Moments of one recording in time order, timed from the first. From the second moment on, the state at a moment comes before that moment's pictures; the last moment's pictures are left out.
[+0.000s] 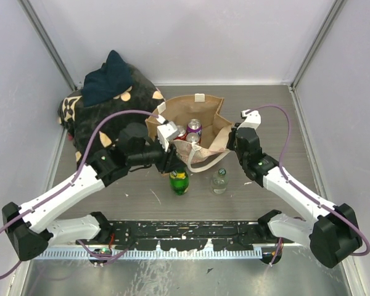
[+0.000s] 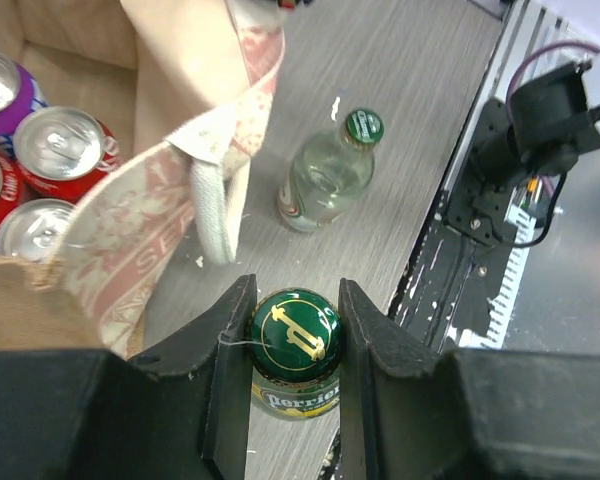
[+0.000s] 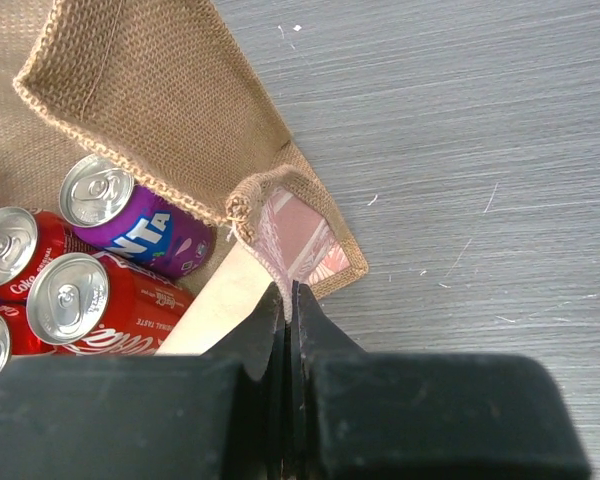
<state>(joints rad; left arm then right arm) -0.83 1.10 1.06 -0.37 0.36 -0.11 0.50 1.09 0.68 0.03 0.42 0.38</state>
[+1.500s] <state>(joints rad) -0.98 1.28 0.96 0.06 0.34 0.00 0.50 0.97 0.79 -0.17 0.42 0.33</state>
